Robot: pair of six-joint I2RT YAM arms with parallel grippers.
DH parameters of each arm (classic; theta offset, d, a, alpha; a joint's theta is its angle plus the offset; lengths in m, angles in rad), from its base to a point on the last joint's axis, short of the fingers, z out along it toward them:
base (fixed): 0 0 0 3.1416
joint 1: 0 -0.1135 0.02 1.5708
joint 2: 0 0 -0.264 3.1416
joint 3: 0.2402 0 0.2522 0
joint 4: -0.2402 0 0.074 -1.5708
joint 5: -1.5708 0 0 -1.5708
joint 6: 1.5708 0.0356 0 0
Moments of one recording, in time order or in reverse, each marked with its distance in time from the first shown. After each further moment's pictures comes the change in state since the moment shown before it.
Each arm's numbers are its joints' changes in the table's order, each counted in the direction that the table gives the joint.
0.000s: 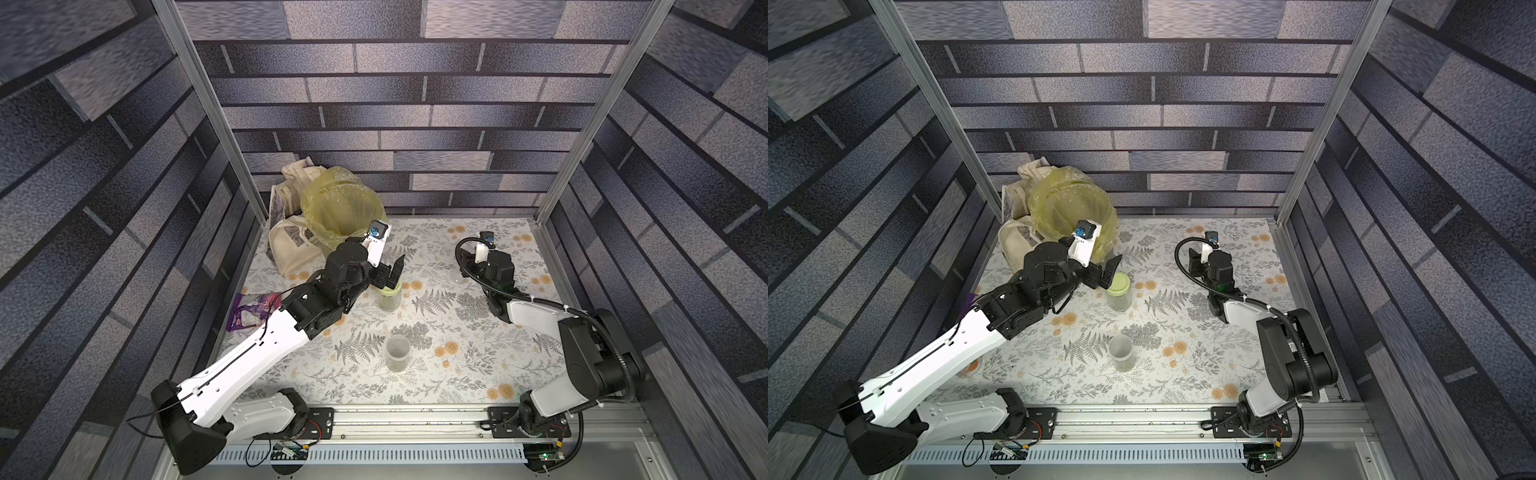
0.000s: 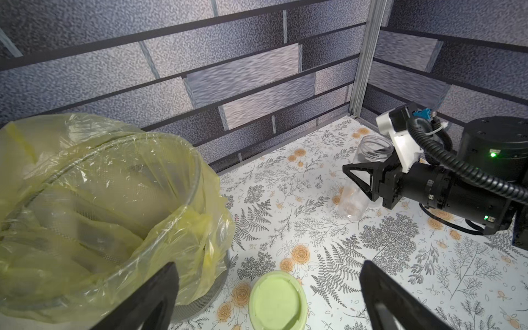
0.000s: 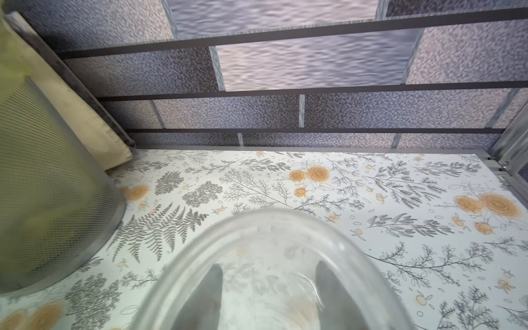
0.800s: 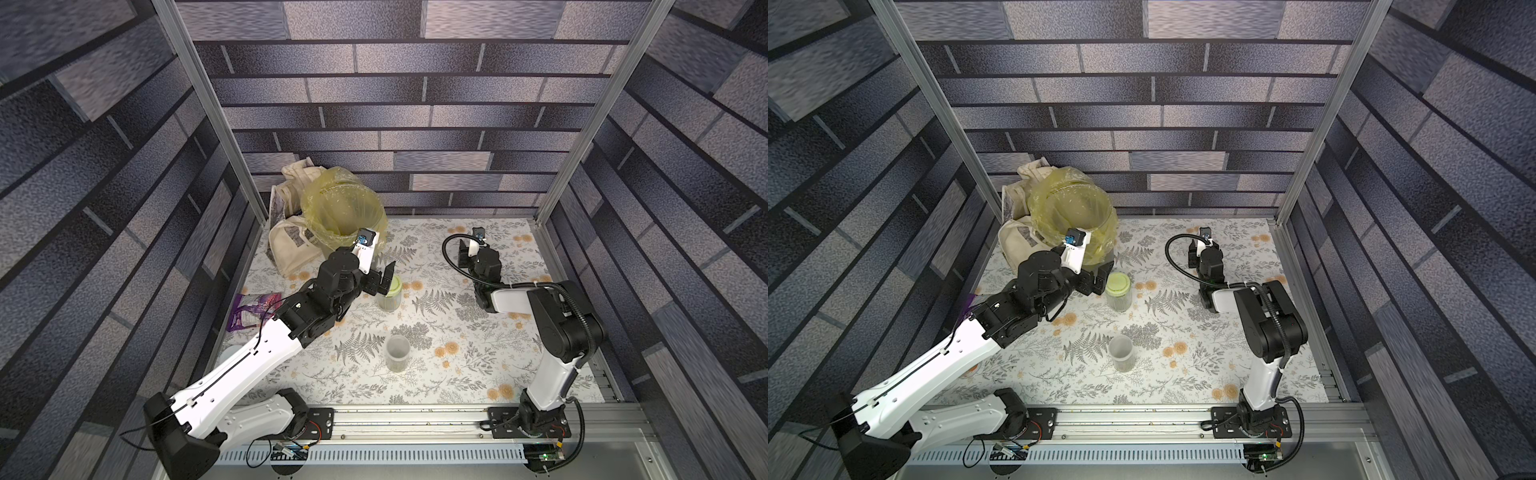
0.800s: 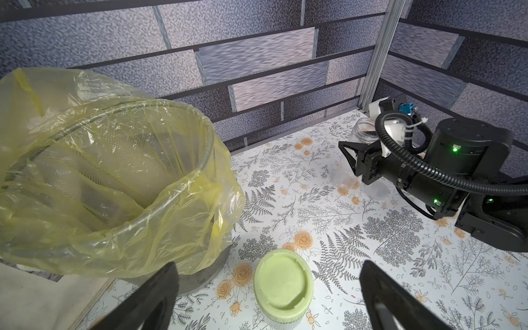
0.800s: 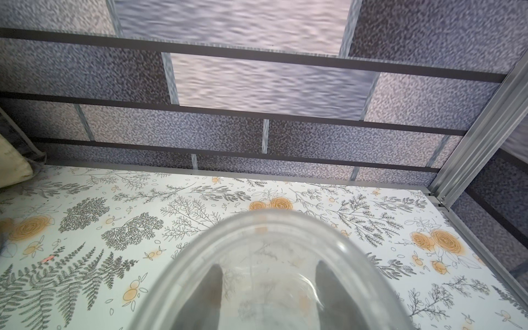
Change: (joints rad) left arm -0.047 -0.068 -0.100 0.013 -0.011 -0.060; right arm -0.004 0.266 0.113 0.266 -0.173 -0.143
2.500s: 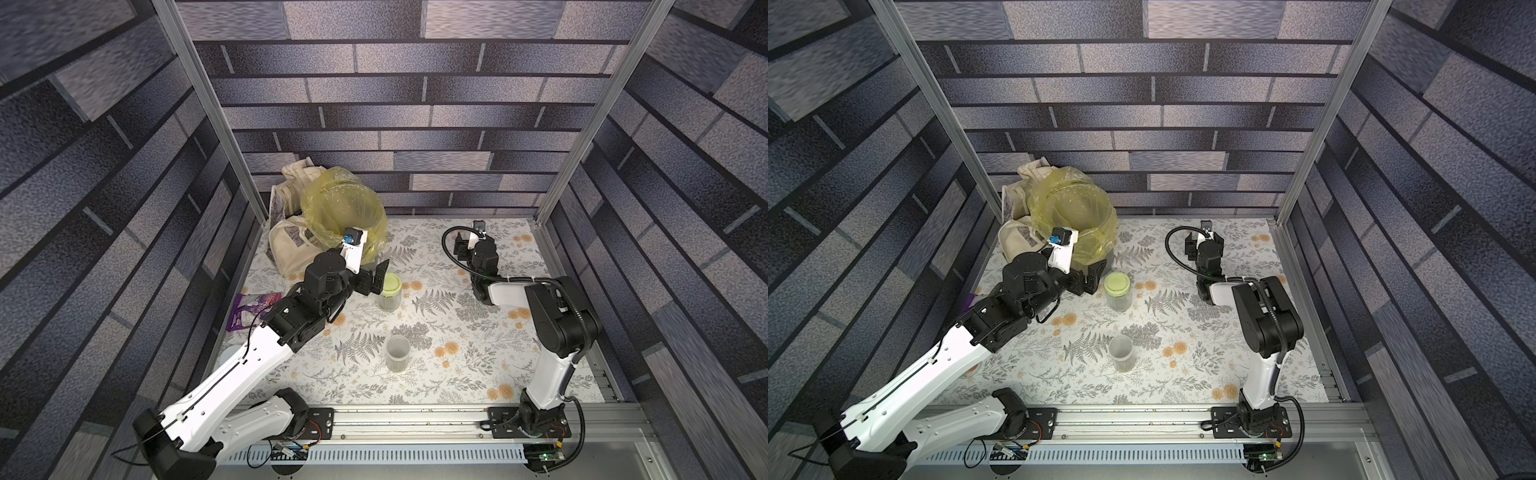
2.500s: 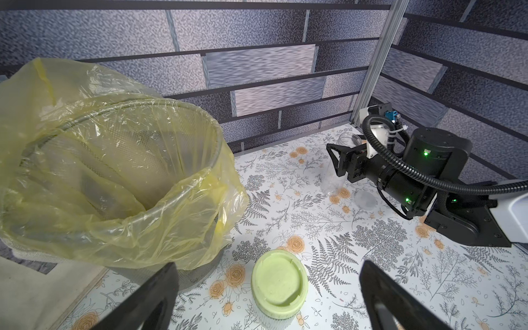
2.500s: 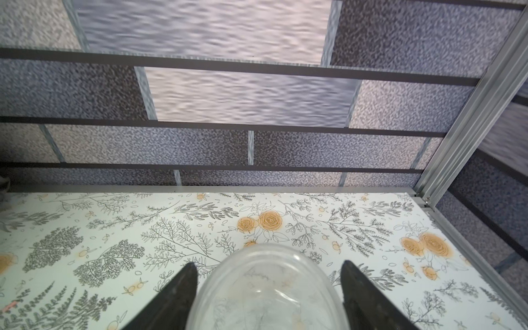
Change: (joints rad) left arm -0.050 -0.067 -0.026 0.002 -0.073 -0.053; right arm 0.001 0.035 0.080 -0.036 -0.069 0.018
